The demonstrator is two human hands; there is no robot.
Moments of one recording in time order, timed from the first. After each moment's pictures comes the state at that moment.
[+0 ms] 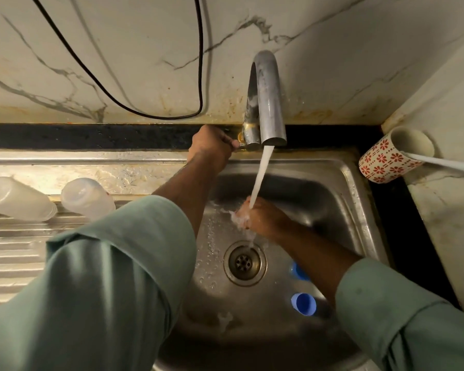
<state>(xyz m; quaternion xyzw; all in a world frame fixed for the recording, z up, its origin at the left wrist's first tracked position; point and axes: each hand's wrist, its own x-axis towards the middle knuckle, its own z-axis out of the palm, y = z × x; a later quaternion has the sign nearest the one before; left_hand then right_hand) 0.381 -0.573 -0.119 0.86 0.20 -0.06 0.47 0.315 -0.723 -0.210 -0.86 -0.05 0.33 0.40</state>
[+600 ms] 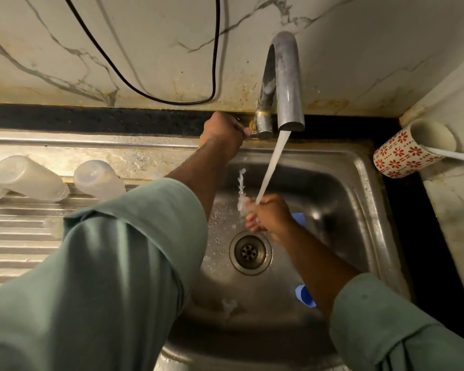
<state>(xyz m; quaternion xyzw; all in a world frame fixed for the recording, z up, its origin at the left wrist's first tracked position) 0.382 -0.572 -0.121 0.85 0.21 -0.07 0.48 0.294 -0.710 -0.218 -0.74 0.21 0.31 0.56</state>
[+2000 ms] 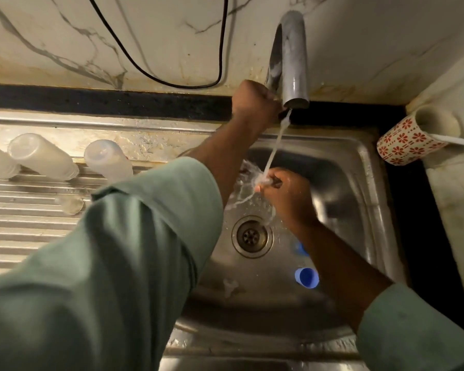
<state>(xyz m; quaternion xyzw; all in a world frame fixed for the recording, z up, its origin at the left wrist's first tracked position) 0.374 -0.606 -0.085 0.82 0.14 -0.03 0.56 0.271 -0.724 -0.168 -0.89 -0.02 0.06 0.45</state>
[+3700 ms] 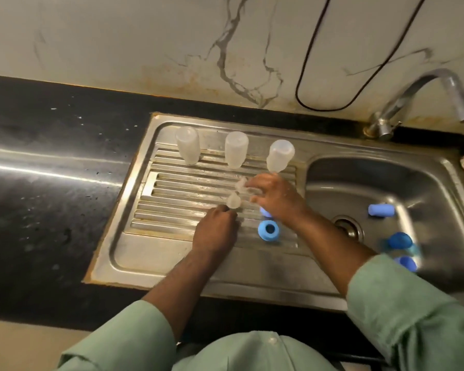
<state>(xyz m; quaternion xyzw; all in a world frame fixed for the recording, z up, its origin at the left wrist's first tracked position) 0.044 -0.272 -0.135 0.97 0.05 -0.07 0.21 0.151 -0.420 -0.112 -0.90 -0.31 0.08 0.30</state>
